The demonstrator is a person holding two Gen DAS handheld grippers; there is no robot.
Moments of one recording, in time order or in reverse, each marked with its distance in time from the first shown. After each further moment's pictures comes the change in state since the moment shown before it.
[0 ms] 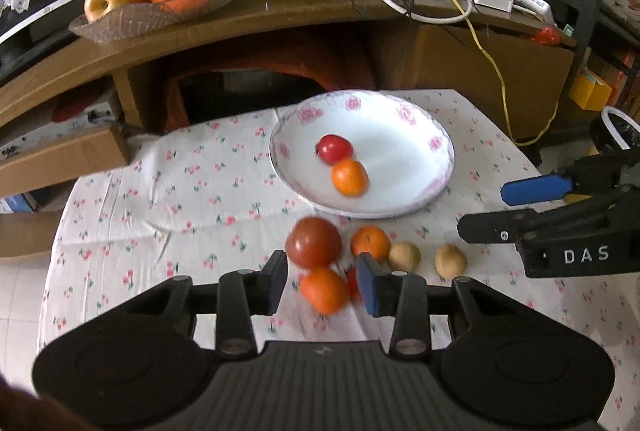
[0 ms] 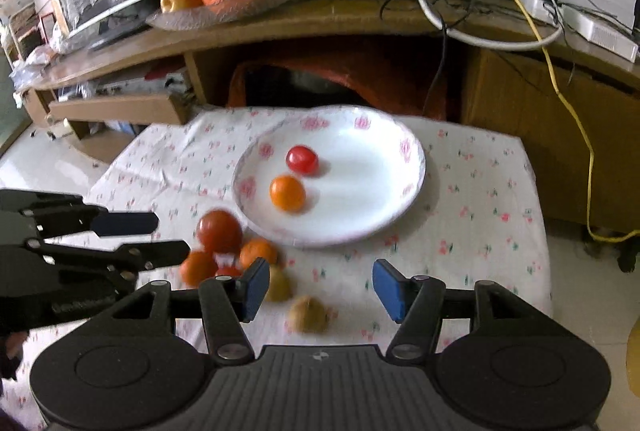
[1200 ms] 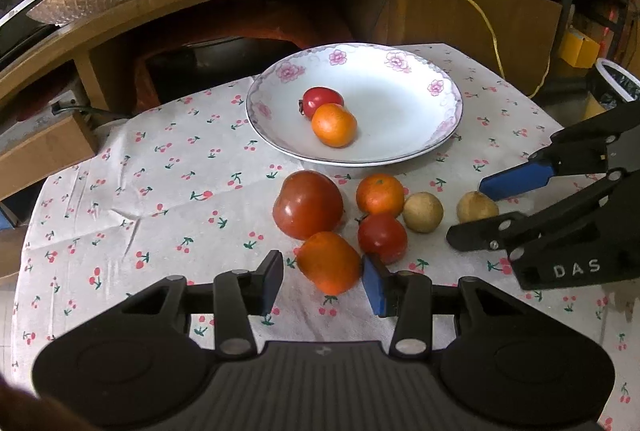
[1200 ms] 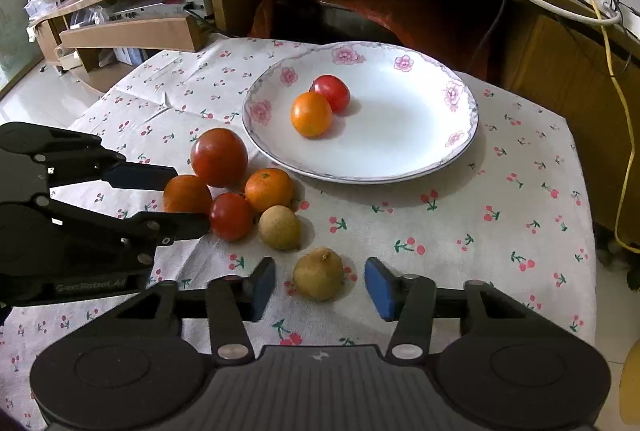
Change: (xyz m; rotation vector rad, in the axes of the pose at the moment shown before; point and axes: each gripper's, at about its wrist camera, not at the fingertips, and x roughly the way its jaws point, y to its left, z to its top) left arm 0.048 -0.001 -0.024 0.104 0.022 -0.018; right arm 0.046 0.011 -0.019 -0.133 0.083 0.022
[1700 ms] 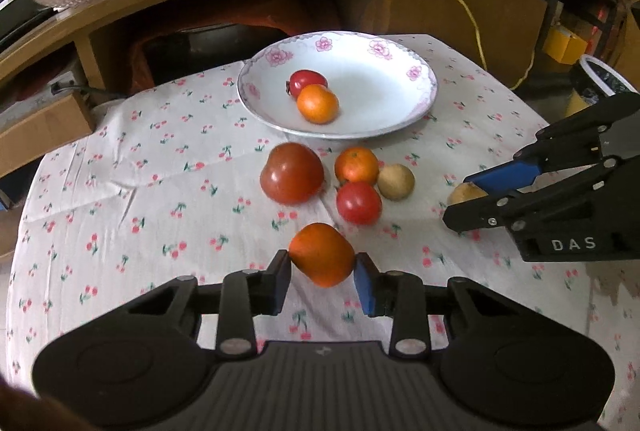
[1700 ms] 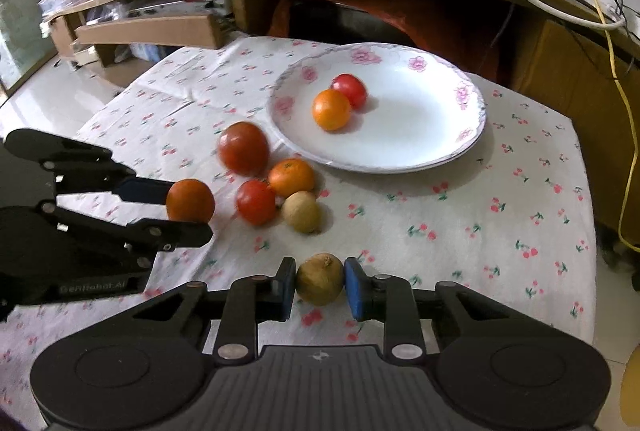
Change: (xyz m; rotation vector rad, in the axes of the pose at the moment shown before) left arm -0.024 0.000 -0.018 -0.011 0.033 -0.051; right arm -0.021 0.016 -0.013 -0.042 0.018 0.033
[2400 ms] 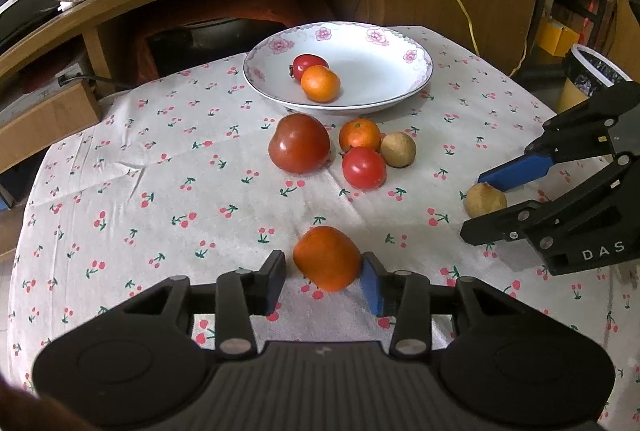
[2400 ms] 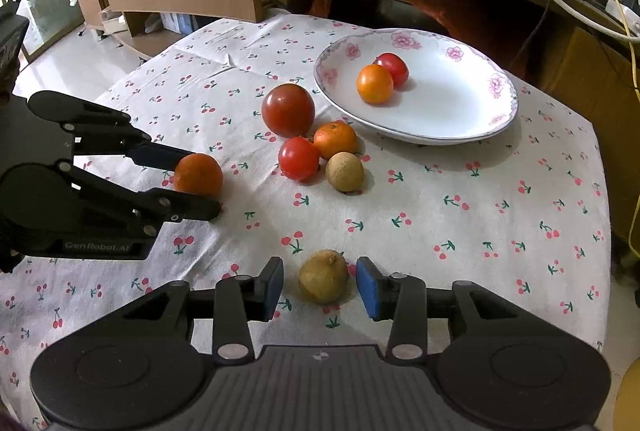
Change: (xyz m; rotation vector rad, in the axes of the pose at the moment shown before) left arm -0.003 0.003 -0.022 0.029 -0.023 0.006; right arm -0.001 0.012 -0.017 -0.063 0.016 0.031
